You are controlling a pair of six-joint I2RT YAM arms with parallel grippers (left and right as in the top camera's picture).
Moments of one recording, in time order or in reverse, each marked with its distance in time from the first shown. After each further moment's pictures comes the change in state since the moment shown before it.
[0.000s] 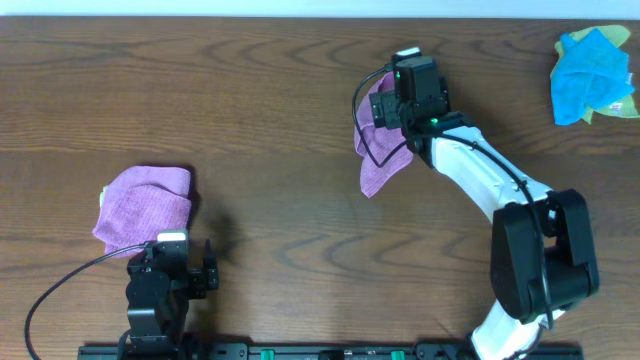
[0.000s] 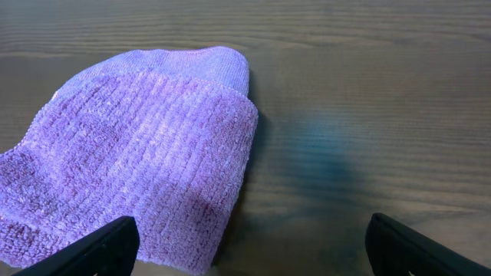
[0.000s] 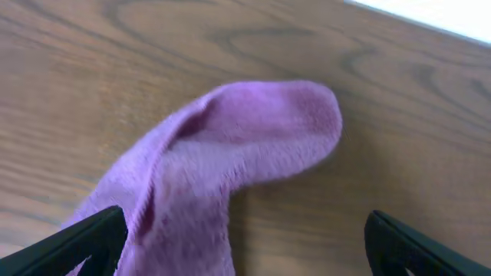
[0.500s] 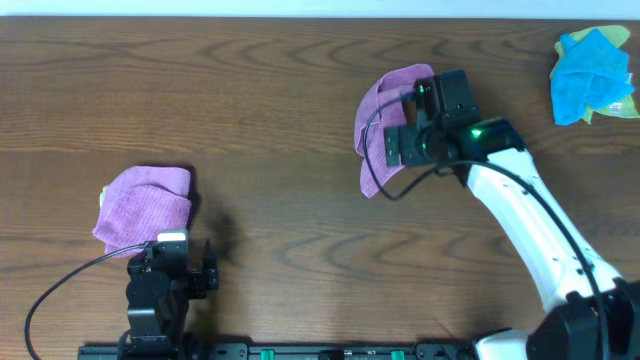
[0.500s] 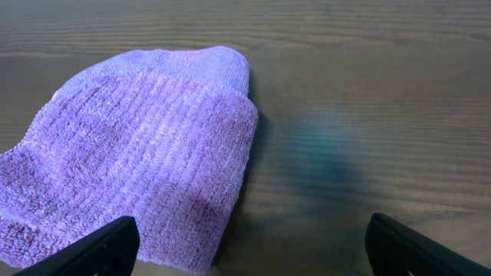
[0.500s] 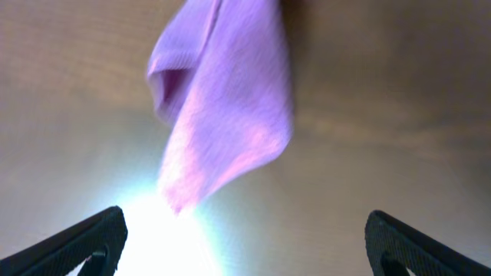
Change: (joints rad) left arm 0.000 0.000 0.000 0.000 0.000 0.000; right arm 0.000 -0.314 0.014 -0.655 -0.246 0.169
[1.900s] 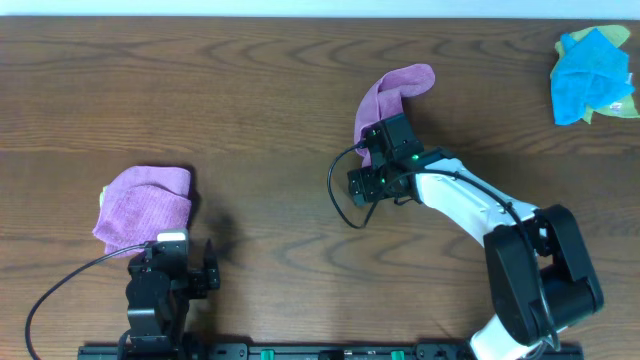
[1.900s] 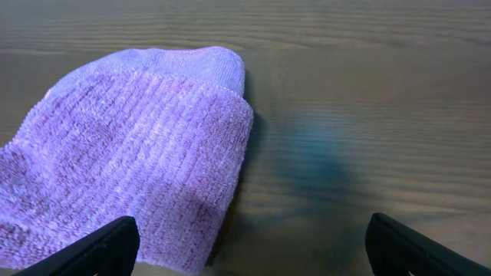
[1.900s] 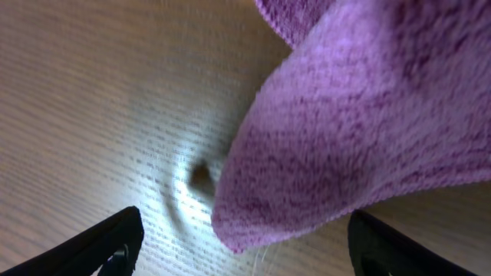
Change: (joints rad) left arm 0.000 0.000 0.000 0.001 0.016 -0.027; right arm 0.115 0.235 -0.234 0.372 -0.136 -0.004
